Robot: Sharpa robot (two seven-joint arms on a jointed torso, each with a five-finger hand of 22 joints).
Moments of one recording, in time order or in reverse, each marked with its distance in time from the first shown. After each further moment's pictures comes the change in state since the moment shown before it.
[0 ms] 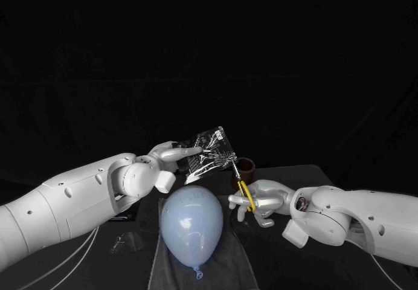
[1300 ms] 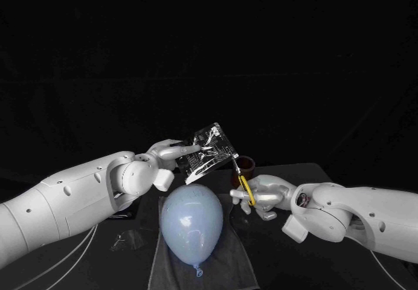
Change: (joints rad) left arm 0.000 -0.003 0.000 -0.007 -0.012 0.003 0.000; left_hand 0.000 0.000 0.000 0.000 0.001 0.002 -0.002 0.004 0.000 0.000 0.000 -0.001 -0.001 0.001 0.002 -0.004 0.001 -0.003 0.003 -0.003 0.000 0.000; right arm 0.006 -0.005 0.002 -0.001 0.001 -0.029 0.014; right_hand 0.135 0.208 -0.232 -0.016 -0.006 -0.001 0.028 0.217 -0.042 0.000 0.000 0.230 0.515 0.001 -0.058 0.055 0.000 -0.014 0.061 -0.061 0.124 0.002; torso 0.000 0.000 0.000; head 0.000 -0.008
